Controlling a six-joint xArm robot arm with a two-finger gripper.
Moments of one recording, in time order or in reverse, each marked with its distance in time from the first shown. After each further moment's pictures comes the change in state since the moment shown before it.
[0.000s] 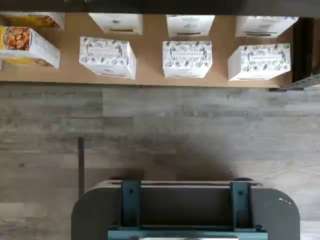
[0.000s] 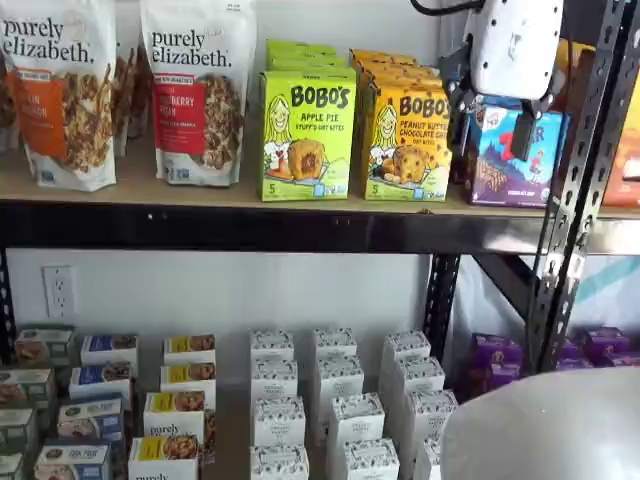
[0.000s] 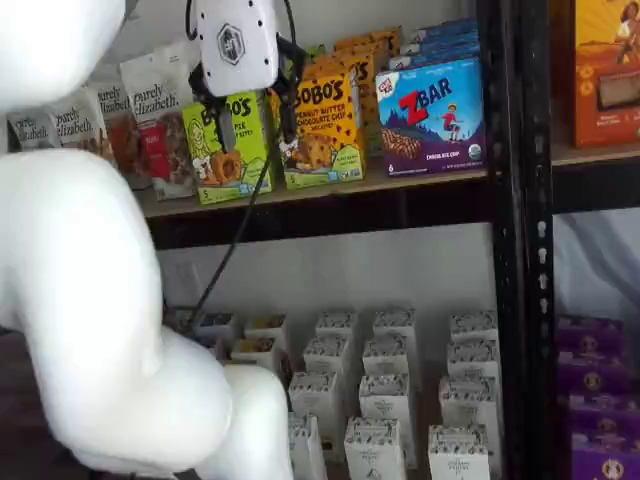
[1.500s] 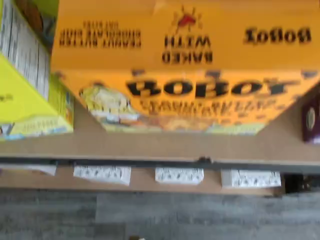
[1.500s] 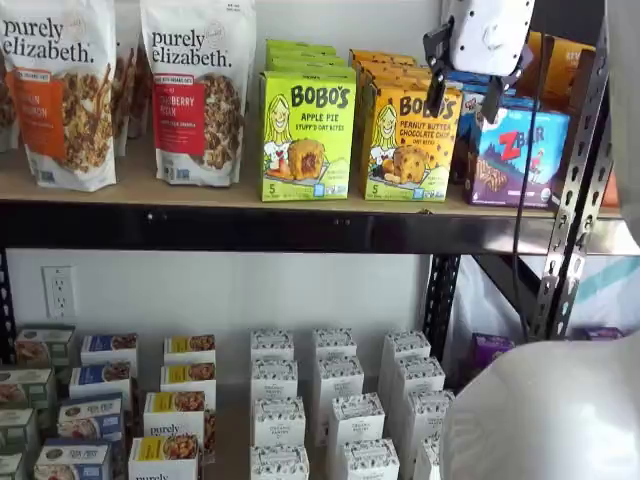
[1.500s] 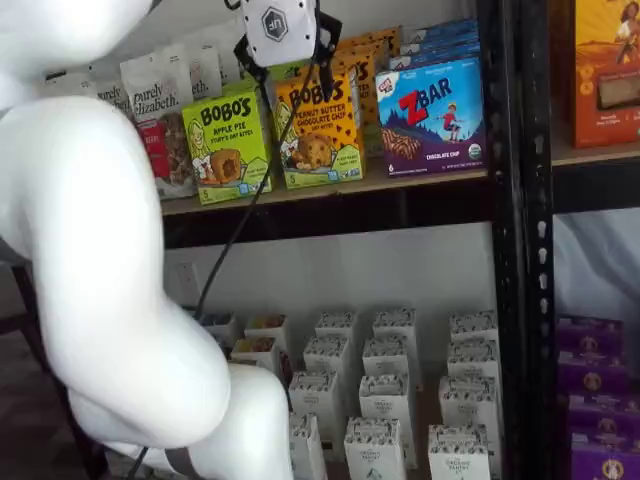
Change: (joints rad) arm -0.088 0.141 -0.022 0.018 -0.380 -0.093
